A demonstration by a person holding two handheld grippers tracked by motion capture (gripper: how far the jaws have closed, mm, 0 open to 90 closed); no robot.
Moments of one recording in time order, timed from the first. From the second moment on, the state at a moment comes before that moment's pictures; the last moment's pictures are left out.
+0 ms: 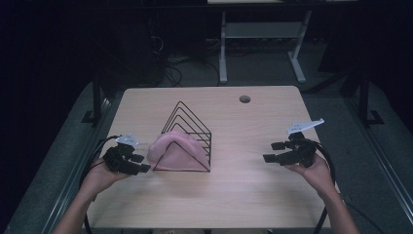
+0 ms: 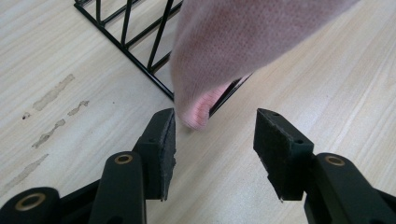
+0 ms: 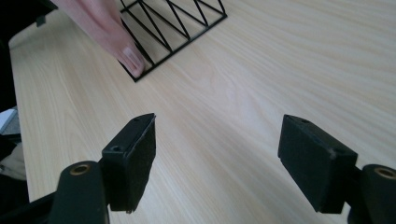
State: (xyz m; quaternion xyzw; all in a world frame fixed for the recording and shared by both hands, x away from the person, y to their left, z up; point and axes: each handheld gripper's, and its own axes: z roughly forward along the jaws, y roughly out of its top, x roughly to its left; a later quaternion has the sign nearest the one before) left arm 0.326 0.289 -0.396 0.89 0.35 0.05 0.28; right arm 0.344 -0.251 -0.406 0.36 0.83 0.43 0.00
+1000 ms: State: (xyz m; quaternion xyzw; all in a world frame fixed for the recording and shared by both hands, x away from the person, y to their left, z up) left arm 0.308 0.293 -0.407 0.88 0.36 0.06 0.30; right arm 0.307 -0.289 -0.436 0.40 0.83 0.39 0.00
